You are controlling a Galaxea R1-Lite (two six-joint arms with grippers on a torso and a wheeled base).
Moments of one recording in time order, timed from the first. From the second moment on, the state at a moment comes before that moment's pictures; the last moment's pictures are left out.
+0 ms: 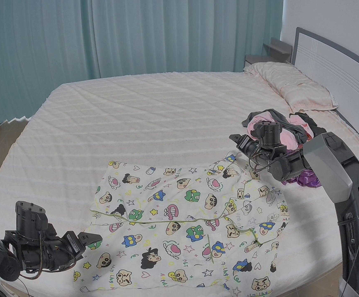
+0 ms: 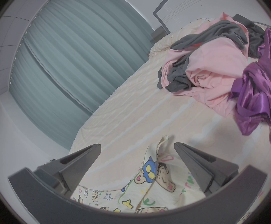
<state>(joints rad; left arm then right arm) -0.24 1.59 -0.10 -0.71 -0.15 -0.93 0.26 2.56 -1.66 -0.59 -0.04 0.76</state>
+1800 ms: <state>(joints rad) -0.24 1.61 -0.09 -0.71 -0.15 -0.93 0.46 2.60 -1.71 -0.42 -0.05 0.75</state>
